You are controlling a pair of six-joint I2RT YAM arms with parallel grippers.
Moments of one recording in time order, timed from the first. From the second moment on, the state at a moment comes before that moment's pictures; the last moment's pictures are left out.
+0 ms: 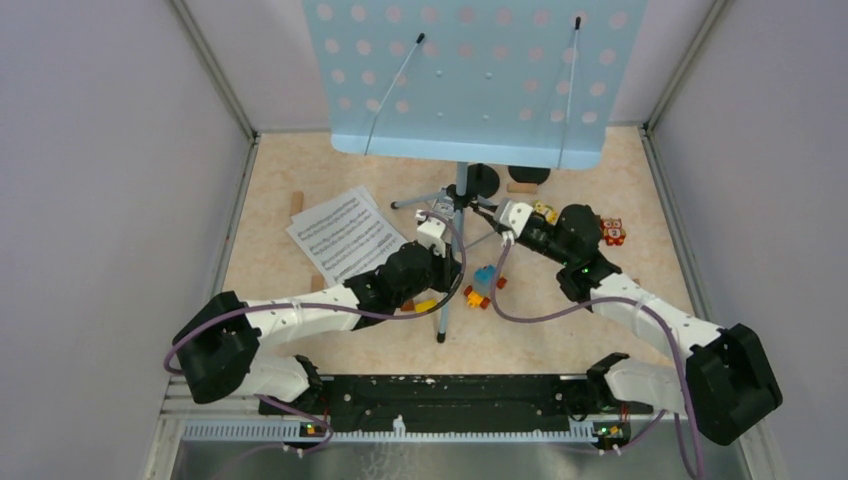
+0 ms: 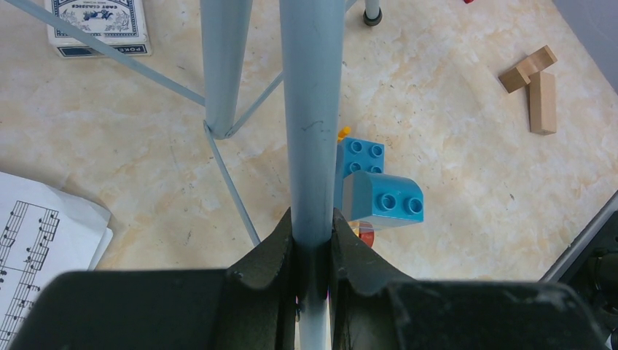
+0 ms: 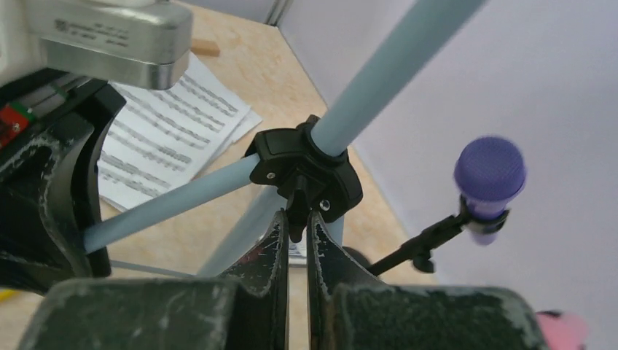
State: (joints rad) left arm -0.96 1.35 0.69 0.25 -0.20 -0.44; right arm 0.52 1.14 0.61 0.60 -0.49 -0.42
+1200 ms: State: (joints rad) left arm -0.97 1.35 0.70 0.25 -0.18 -0.43; right arm 0.41 1.24 0.60 0.49 -0.40 -0.62
